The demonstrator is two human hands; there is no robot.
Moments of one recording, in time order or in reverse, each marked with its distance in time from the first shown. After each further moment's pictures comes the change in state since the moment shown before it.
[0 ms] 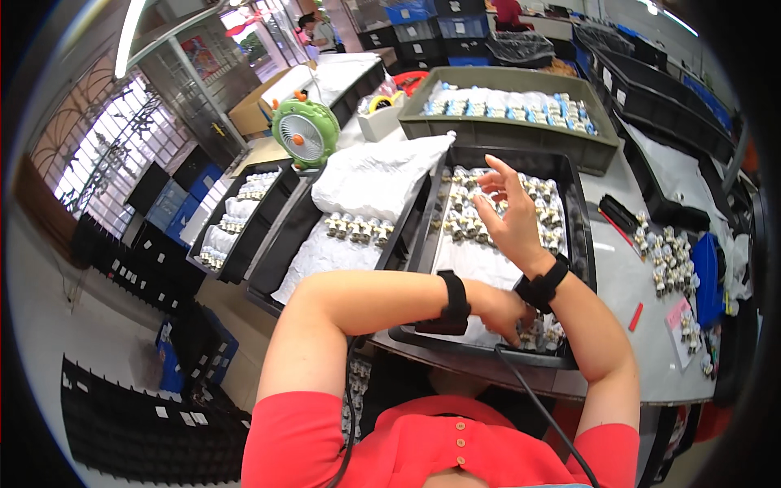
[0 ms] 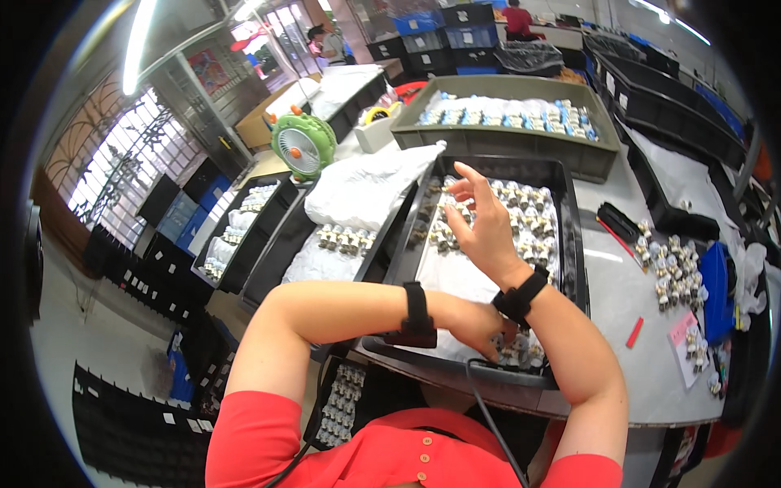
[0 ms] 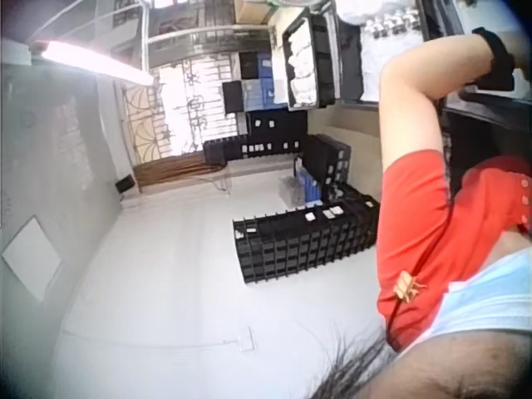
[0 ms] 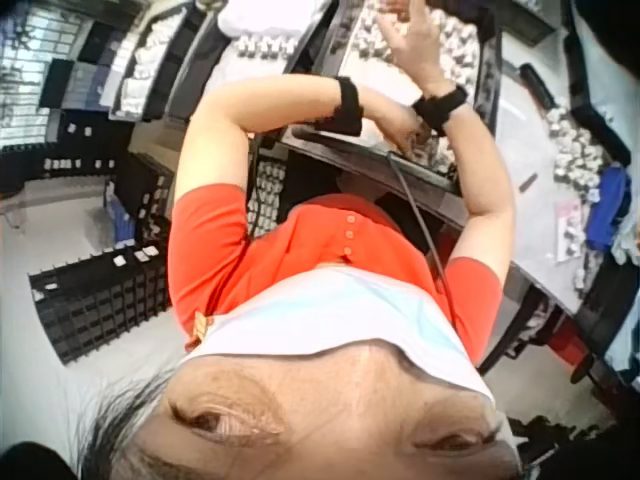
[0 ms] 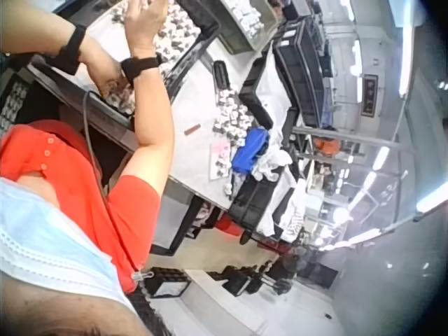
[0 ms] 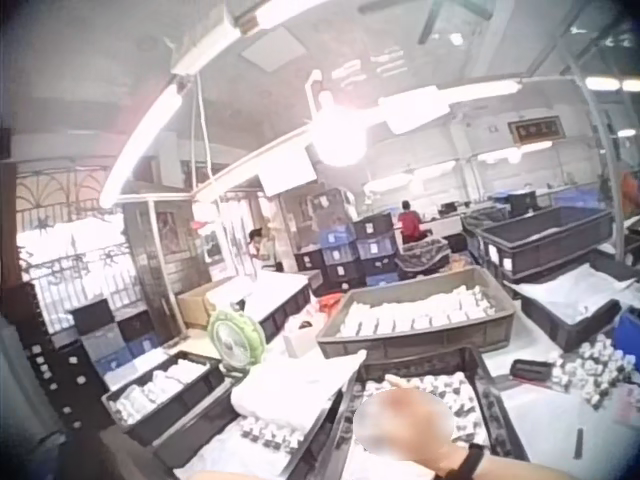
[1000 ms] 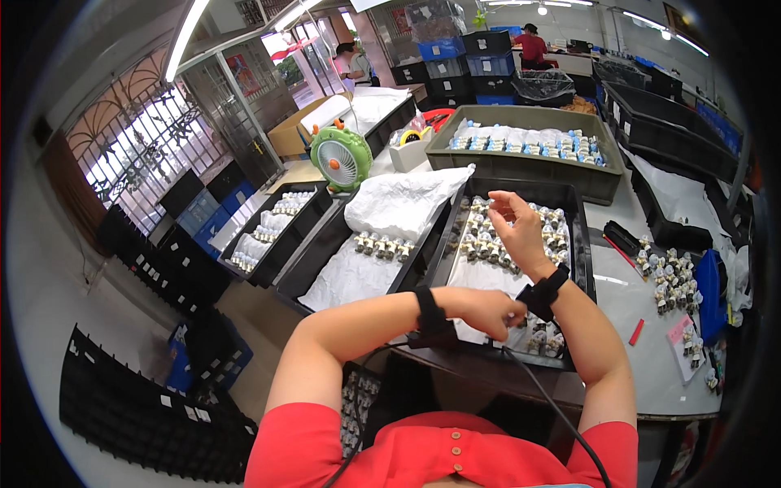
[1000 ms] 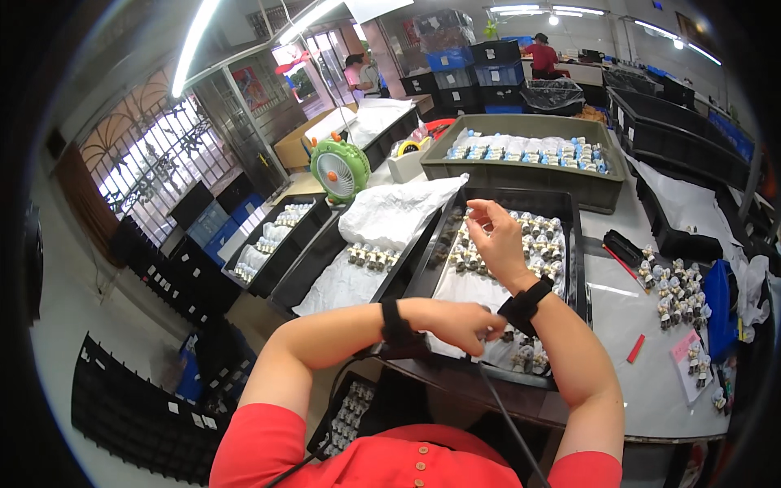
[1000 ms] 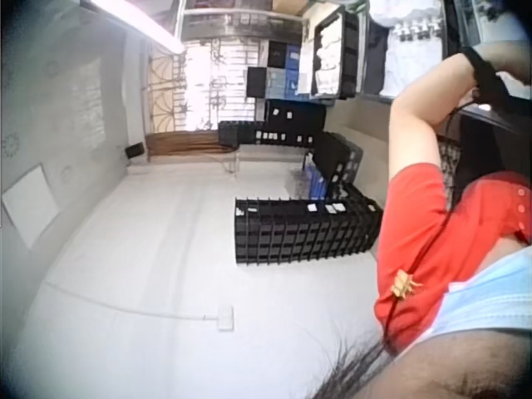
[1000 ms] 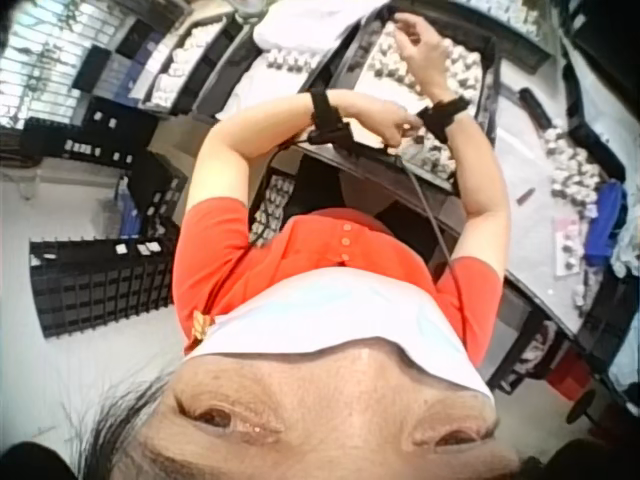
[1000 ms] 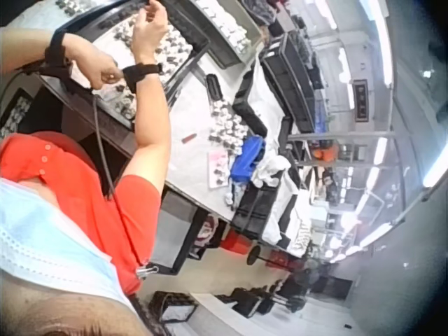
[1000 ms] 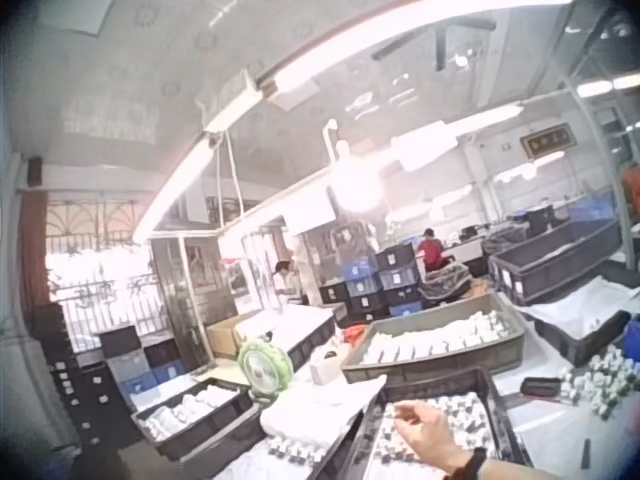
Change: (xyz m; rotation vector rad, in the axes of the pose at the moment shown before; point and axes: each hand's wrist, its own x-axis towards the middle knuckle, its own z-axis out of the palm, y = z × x) left_hand -0.059 0.030 -0.008 -0.023 0.264 -0.087; right_hand 0.004 0.004 -0.006 0.131 0.019 0.079
